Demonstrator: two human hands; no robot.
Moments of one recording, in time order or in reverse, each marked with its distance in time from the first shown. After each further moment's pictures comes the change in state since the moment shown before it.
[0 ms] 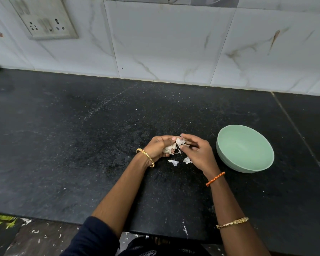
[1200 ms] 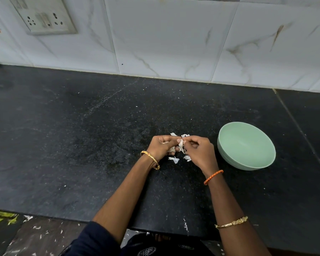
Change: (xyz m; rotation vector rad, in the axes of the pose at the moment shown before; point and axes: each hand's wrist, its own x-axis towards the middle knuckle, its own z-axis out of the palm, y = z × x) left_hand -0.005 -0.010 0.011 0.060 0.159 0.074; right_hand -0.007 -0.010 0.003 -0.167 0.108 0.040
